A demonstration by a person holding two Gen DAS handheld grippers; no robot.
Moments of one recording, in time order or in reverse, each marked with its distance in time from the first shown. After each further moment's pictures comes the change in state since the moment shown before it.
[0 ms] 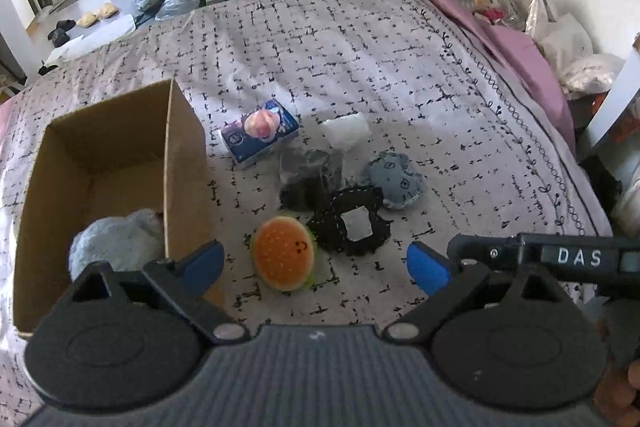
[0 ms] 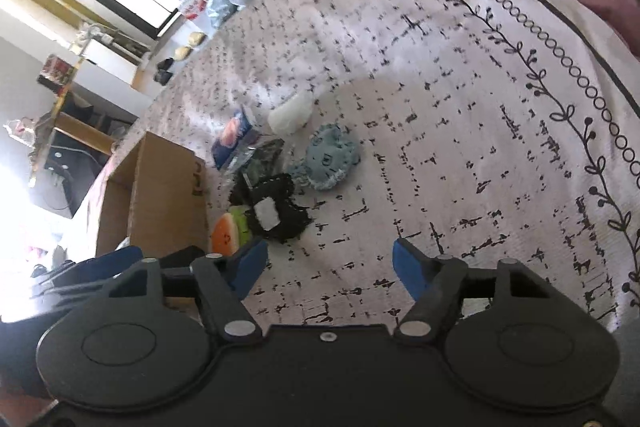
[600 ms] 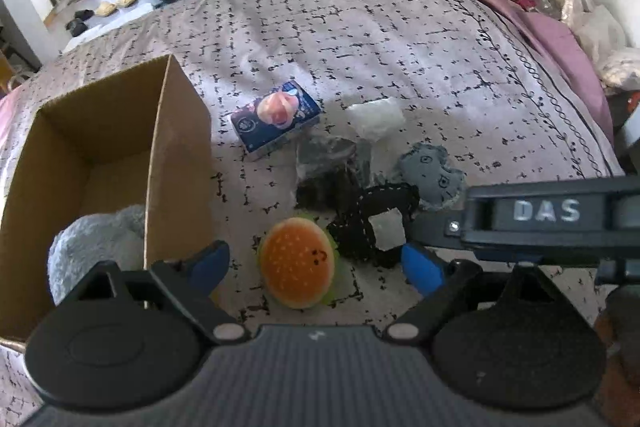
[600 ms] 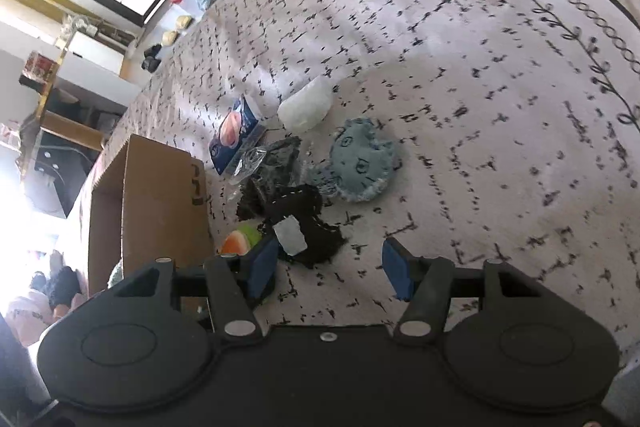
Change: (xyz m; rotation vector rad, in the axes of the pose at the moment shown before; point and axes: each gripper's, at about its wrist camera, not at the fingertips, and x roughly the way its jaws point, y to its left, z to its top) left arm 0.039 -0.001 0.001 -0.020 0.016 0.080; right arm 0.048 0.033 0.023 0.011 0.068 -0.031
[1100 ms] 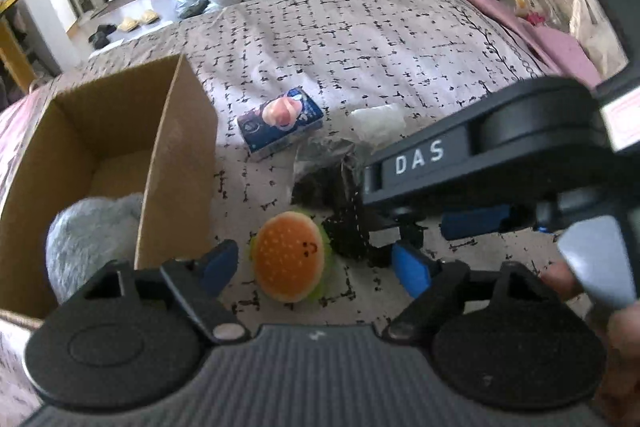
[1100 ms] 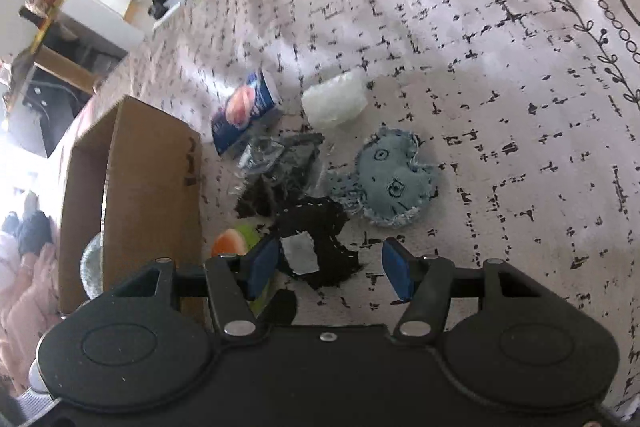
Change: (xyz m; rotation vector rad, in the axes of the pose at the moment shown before) left arm -0.003 -0.014 -0.023 -0.058 -0.093 0.048; right arm 0.031 0.024 0.018 -0.176 0.095 -0.037
